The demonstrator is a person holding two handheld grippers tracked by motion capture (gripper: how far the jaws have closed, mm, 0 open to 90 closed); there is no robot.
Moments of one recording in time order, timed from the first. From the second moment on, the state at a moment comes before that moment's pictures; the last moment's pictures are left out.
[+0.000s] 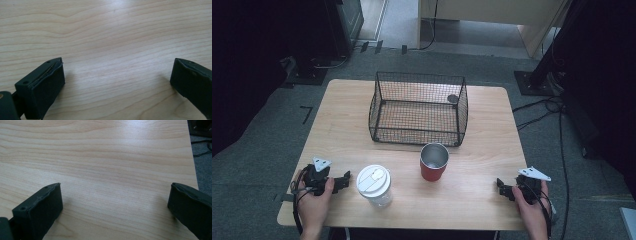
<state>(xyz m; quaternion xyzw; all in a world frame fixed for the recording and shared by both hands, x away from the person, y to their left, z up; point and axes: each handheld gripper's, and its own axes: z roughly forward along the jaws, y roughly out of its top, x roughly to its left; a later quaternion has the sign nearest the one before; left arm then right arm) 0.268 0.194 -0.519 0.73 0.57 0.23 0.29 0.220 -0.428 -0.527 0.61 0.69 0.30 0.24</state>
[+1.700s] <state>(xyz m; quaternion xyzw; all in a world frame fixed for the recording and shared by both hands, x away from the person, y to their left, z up) 0.267 0.196 -0.519 0.73 0.57 0.23 0.29 0.224 -0.349 -0.454 0.53 0.72 0.37 0.26</state>
